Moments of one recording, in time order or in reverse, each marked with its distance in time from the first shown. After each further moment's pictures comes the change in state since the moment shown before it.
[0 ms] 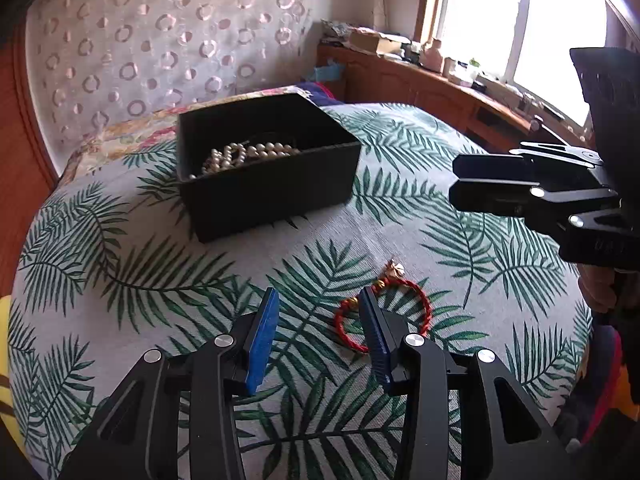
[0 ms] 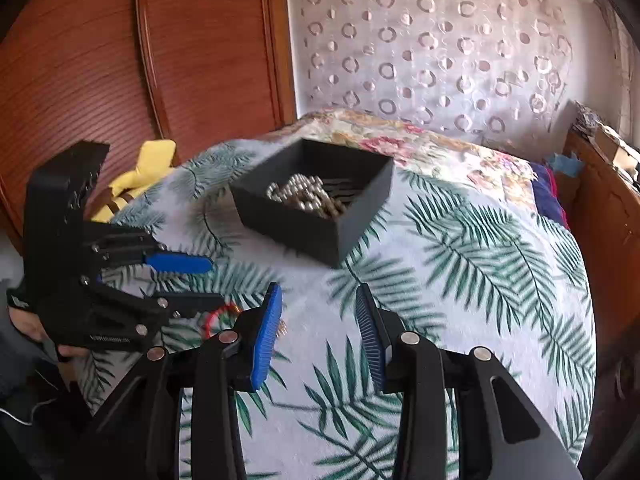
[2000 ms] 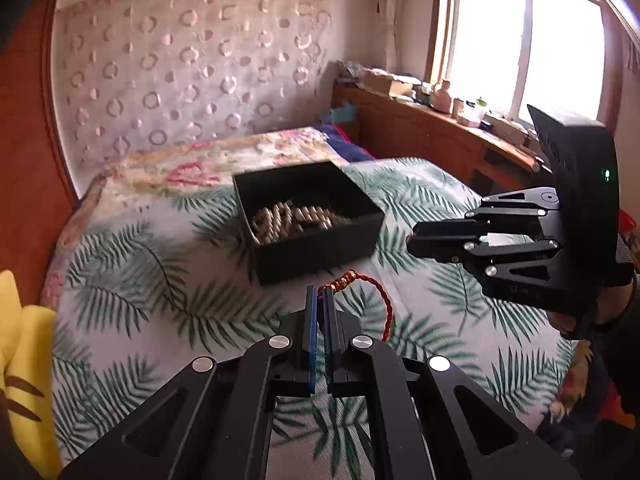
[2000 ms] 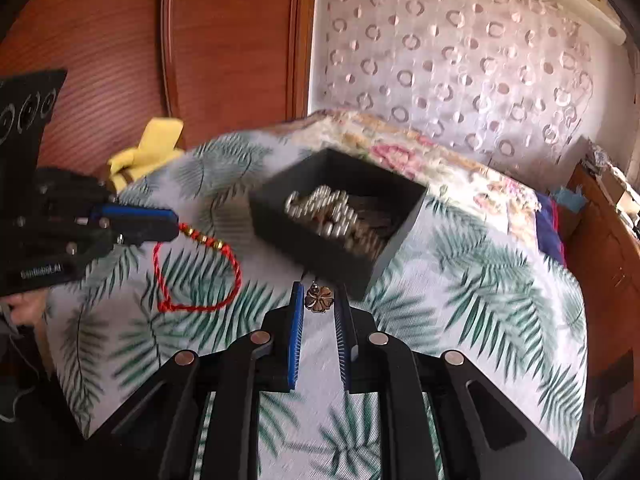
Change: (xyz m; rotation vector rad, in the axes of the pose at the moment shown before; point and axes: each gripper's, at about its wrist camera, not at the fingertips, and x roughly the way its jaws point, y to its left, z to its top) left arm -0.065 0.022 0.013 -0.032 -0.164 0.054; right arm 0.021 0.031 0.033 -0.130 0.003 -0.032
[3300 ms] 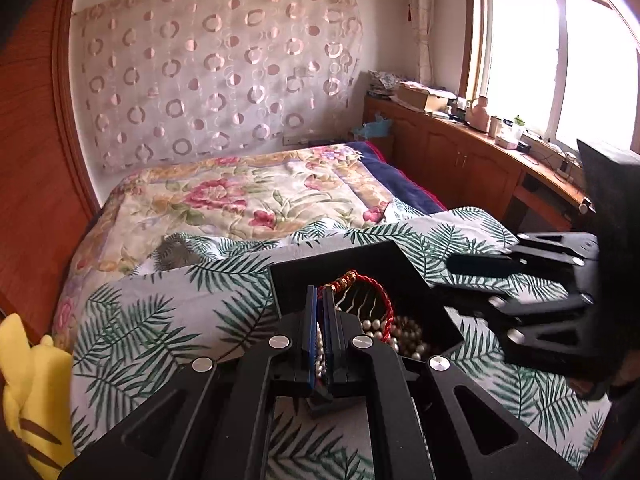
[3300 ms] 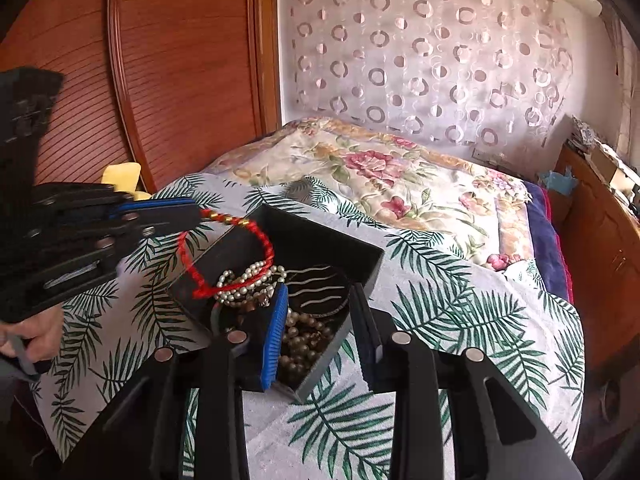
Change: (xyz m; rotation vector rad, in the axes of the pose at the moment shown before) left arm 0.070 0.036 0.088 -0.042 -0.012 0.091; right arm 0.045 -0.048 0.056 0.112 -0.008 -0.033
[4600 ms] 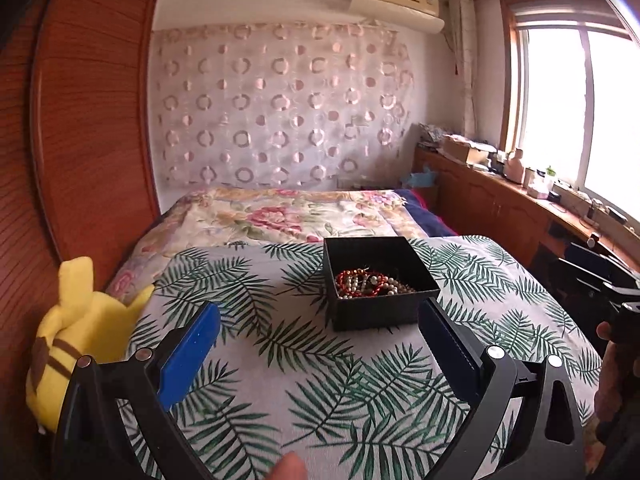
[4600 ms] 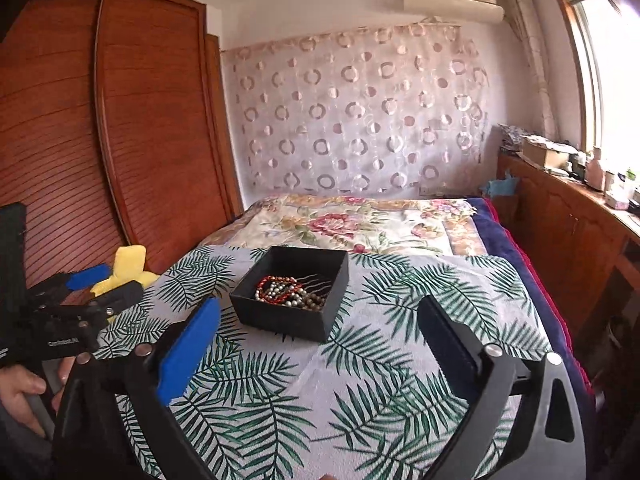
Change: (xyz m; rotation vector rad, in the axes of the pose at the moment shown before) left arm -0.143 -0.022 -0.082 -0.126 -0.195 0.191; right arm -0.150 0.038 -0.083 0.224 -0.304 -0.138
